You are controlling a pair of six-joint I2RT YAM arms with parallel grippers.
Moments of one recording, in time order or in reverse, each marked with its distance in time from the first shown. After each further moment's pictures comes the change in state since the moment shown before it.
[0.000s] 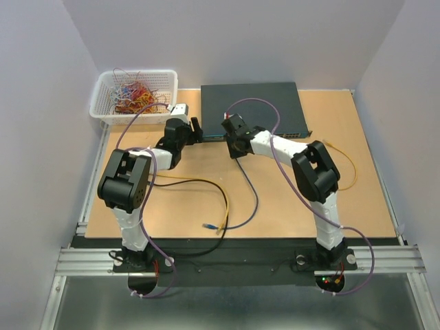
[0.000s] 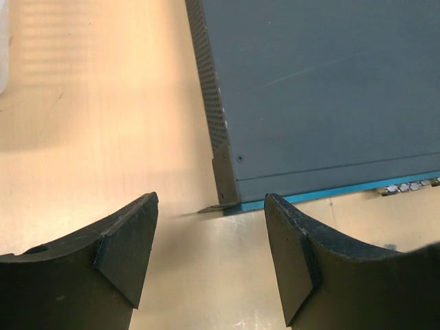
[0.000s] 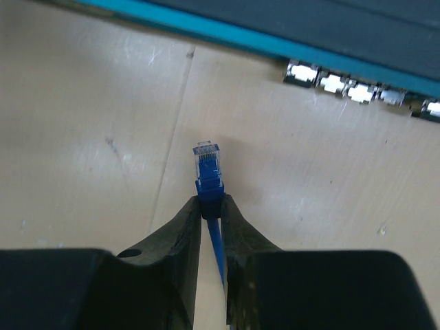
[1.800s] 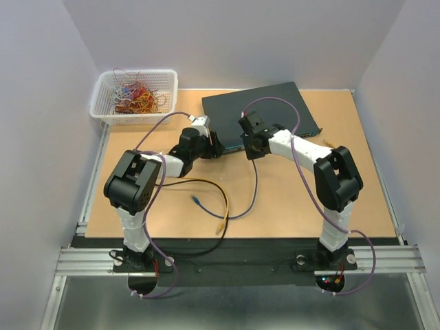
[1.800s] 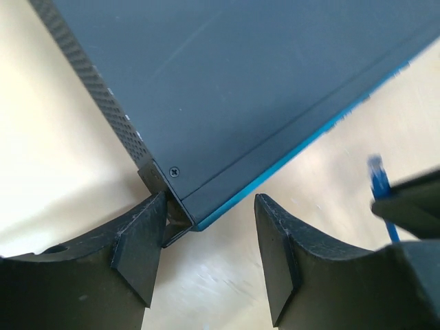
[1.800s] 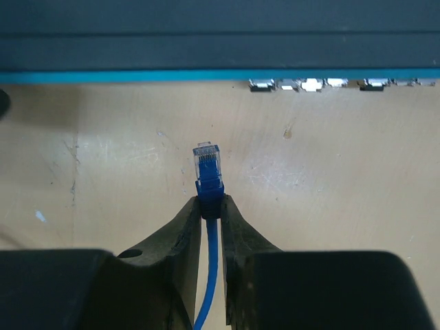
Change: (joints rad) left arm -0.116 0.034 -0.032 0.002 0.220 -0.101; right arm -0.071 -0.172 -0.118 -0.144 0.024 -0.011
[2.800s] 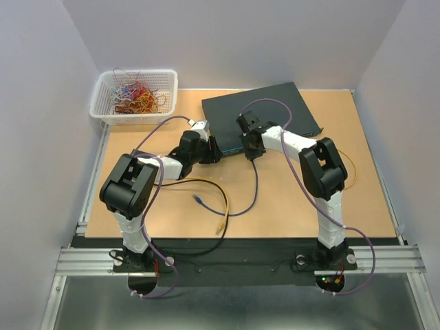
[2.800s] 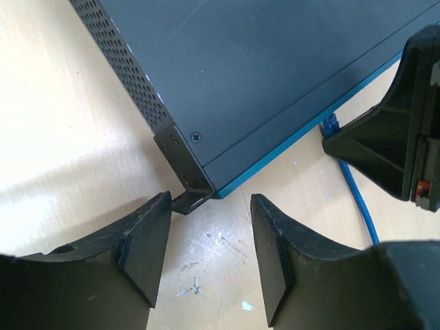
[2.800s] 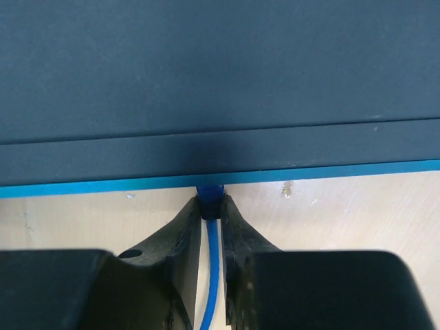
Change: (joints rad) left arm -0.036 -0.071 -0.047 -0.117 -0.029 -0.023; right arm -0.042 0.175 0.105 0.014 -0.012 -0.031
